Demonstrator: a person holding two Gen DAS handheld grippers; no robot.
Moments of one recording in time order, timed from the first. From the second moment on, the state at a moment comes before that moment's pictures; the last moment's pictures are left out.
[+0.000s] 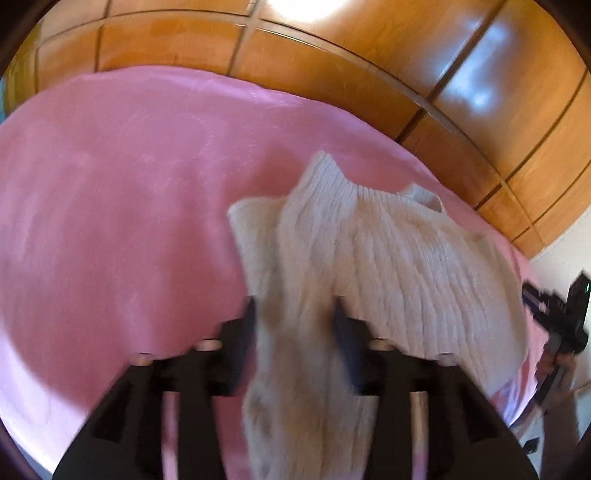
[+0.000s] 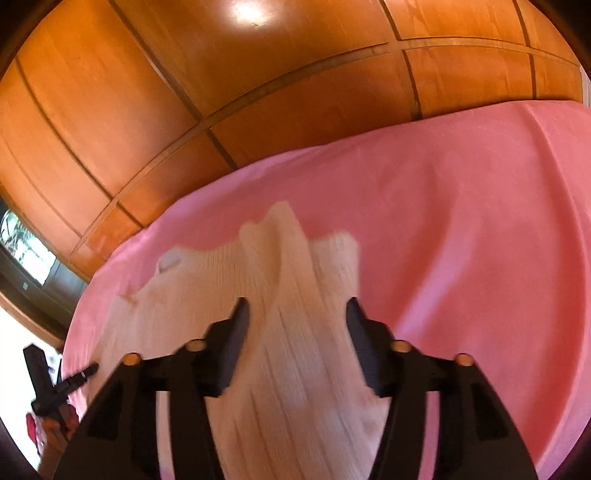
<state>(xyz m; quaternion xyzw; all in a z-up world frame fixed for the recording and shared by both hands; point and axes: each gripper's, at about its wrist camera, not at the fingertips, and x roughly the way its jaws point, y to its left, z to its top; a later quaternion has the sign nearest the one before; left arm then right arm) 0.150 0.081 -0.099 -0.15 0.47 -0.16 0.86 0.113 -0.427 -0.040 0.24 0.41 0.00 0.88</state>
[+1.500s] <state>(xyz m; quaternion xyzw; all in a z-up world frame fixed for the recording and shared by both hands) 0.179 -0.059 -0.097 0.02 0.48 -0.29 0.83 0.132 -0.294 -0.049 0.10 0.48 0.07 0.87</state>
